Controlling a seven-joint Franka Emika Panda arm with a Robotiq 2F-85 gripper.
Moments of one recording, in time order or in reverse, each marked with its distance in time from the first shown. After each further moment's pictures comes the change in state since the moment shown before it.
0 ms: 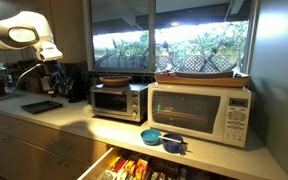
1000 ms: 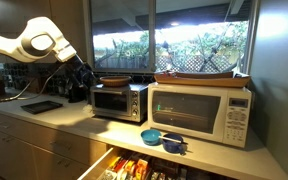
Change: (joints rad) arm -0.131 0.159 0.064 0.019 -0.194 0.527 0.379
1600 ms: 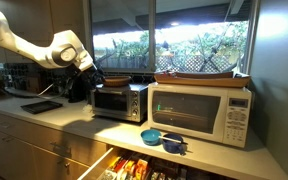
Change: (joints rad) arm 0.066 0.286 -0.063 0.131 -0.010 0.163 0.088
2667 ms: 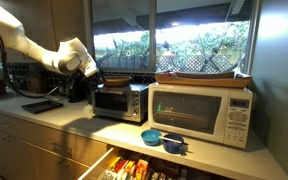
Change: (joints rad) arm 0.185 0.124 -0.119 0.027 0.169 0.199 -0.106
